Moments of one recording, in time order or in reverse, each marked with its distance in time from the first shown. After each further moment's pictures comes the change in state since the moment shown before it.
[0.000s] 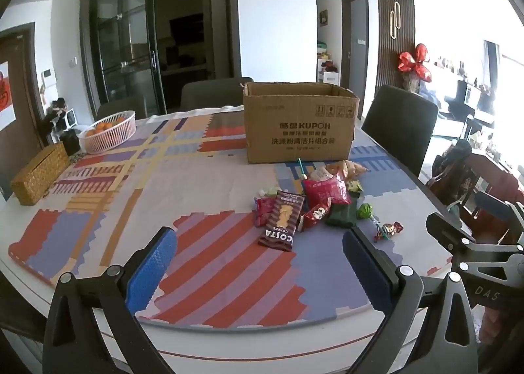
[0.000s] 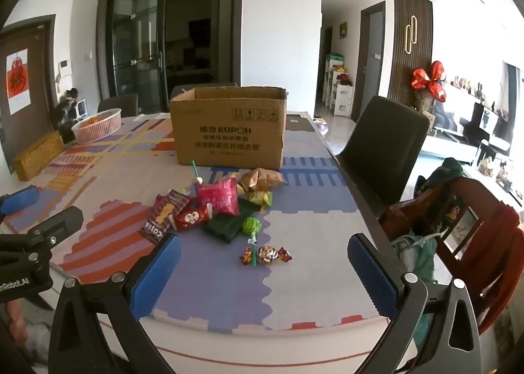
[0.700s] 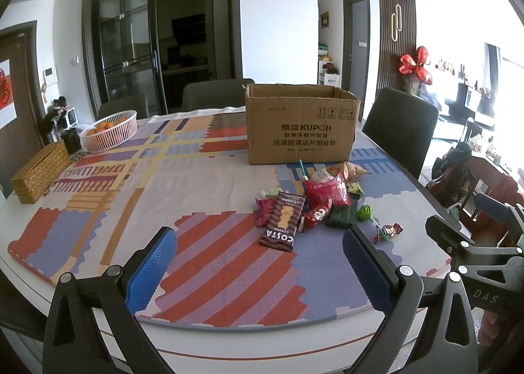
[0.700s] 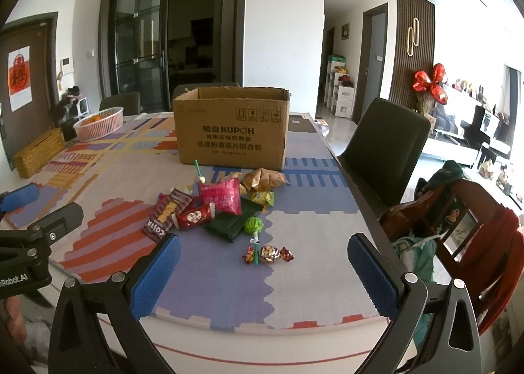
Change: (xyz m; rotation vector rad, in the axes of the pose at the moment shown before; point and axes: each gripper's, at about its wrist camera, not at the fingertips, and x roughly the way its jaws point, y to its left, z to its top) left arm -0.001 0.003 -0.001 0.002 -0.004 -0.005; right arm -0.002 0.002 0.000 -0.006 0.004 -0.004
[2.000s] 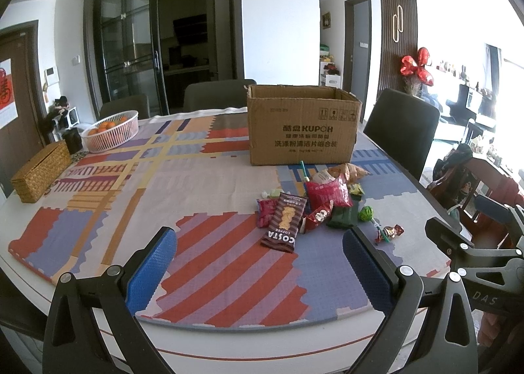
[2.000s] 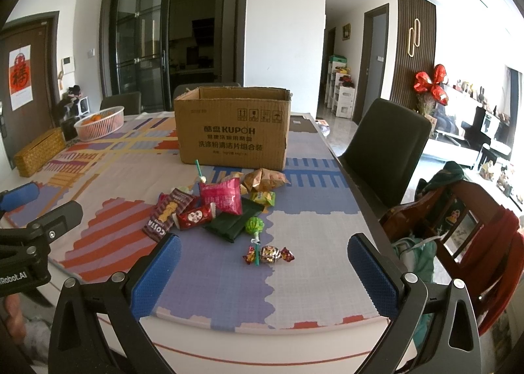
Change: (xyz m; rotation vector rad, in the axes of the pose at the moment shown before) left arm -0.001 0.003 0.000 -0.003 -0.003 0.000; right arm 0.000 0.000 0.001 -0.005 -0.001 0.001
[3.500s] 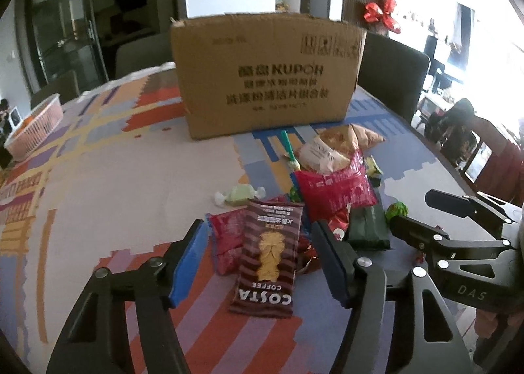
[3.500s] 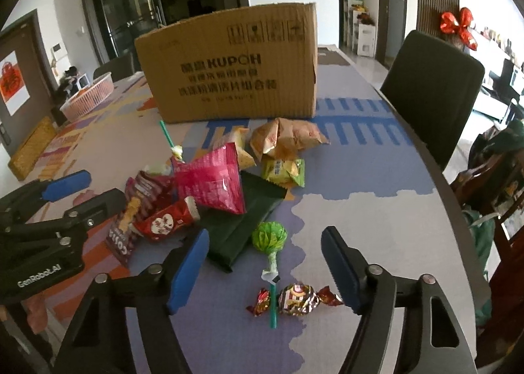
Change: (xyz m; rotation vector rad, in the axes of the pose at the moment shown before) left arm 0.180 -0.019 0.024 0.126 0.240 -0.201; right arm 0.157 0.002 0.009 0.076 0.281 0.121
